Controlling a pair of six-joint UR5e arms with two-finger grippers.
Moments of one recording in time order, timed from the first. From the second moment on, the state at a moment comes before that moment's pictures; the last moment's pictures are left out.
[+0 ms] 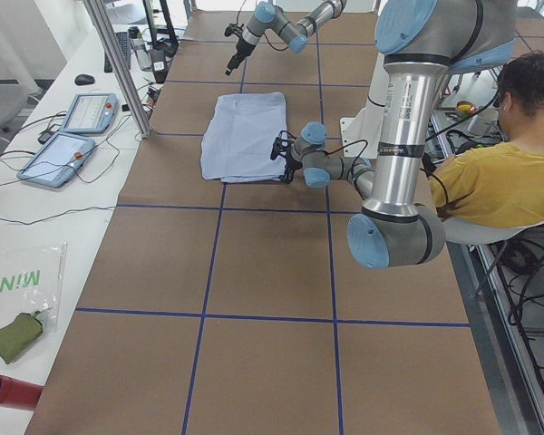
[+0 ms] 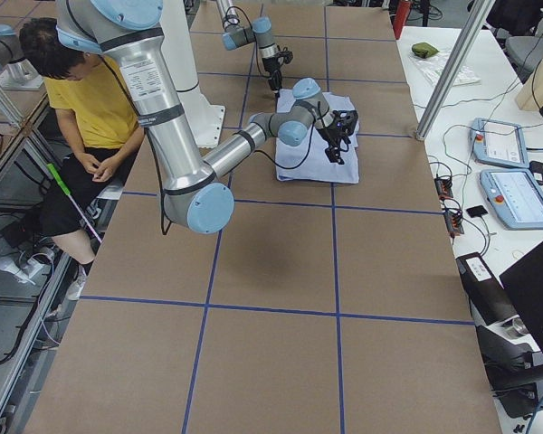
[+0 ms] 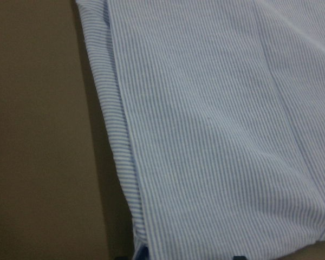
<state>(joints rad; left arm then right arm) -0.38 -1.73 -1.81 -2.29 -1.60 -1.19 0.75 -1.15 1.70 -1.19 1.58 1.41</state>
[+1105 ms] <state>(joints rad) -0.53 -1.73 -1.77 -2.29 -1.57 -1.02 0.72 -1.14 1.71 -1.19 1.57 1.42</state>
